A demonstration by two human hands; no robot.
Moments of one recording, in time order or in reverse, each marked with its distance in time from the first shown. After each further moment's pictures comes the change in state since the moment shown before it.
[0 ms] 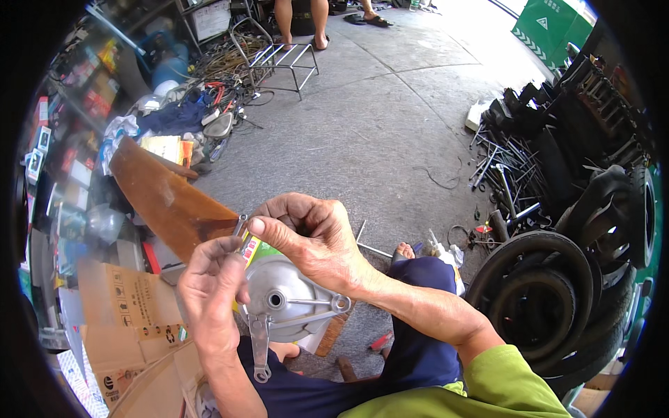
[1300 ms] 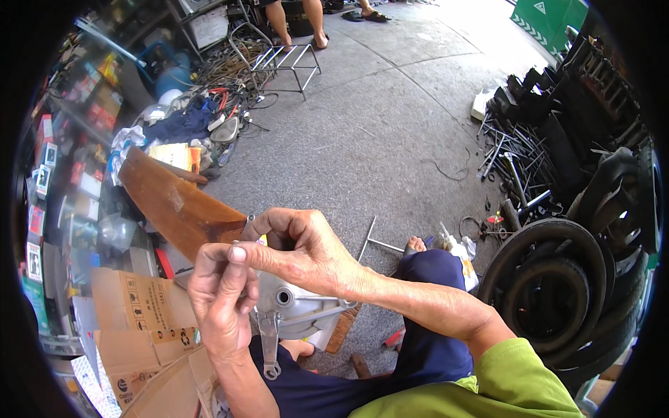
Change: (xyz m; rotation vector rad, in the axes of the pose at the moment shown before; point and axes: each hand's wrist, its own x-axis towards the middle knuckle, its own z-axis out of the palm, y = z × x) left_hand -0.003 -0.007 0.000 -0.154 -0.136 0.096; right_hand -0.003 0.005 0.003 -0.130 -0.182 0.021
